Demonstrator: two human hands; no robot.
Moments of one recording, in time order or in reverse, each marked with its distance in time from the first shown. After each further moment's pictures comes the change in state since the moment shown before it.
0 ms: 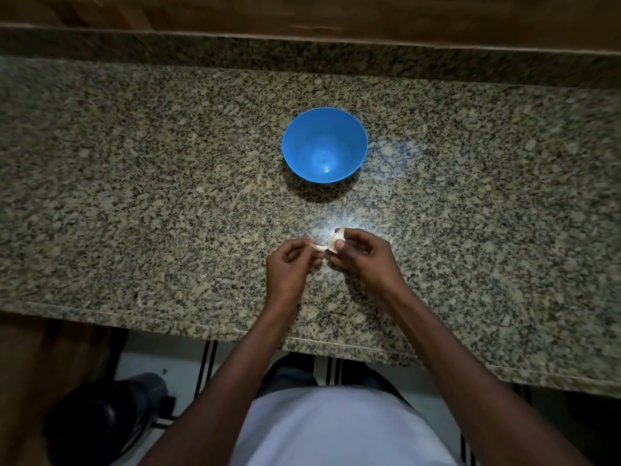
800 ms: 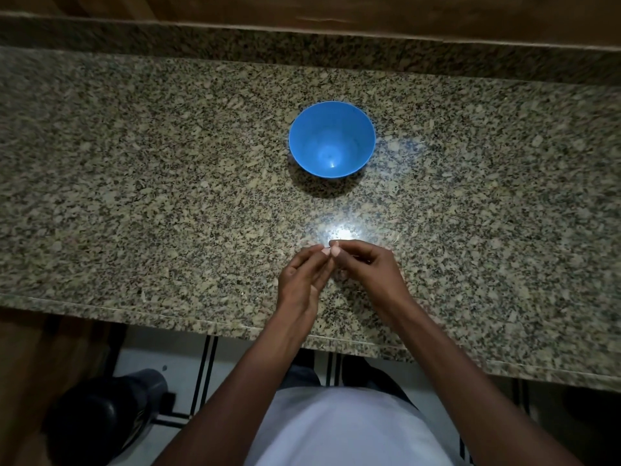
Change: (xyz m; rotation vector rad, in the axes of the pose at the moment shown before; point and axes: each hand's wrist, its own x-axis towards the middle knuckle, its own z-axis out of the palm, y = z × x) left_hand -0.014 -0.012 0.003 -0.593 -0.032 -0.347; right_hand -0.034 0.001 0.004 -0.143 -0.086 -0.068
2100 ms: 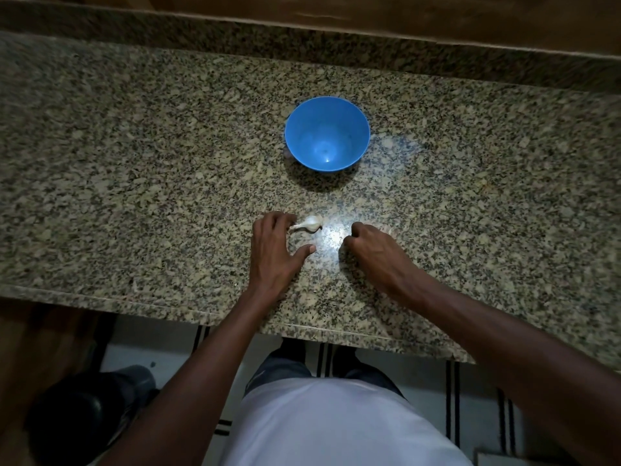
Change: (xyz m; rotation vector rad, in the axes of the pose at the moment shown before) left_hand 0.045 0.032 -0.034 1.600 -0.010 0.898; right_hand 0.027 -0.013 -0.027 -1.557 -0.204 -0.546
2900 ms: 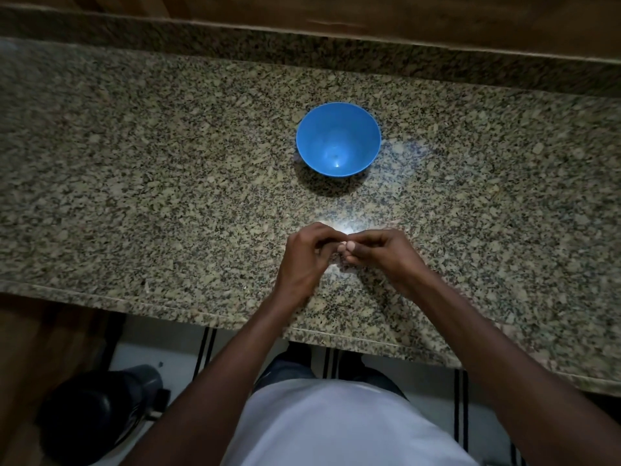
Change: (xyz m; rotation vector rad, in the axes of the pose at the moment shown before) left_hand -0.002 0.050 -0.013 -0.410 -0.072 0.126; right_hand 0.002 0.000 -0.005 1.558 0.047 0.489
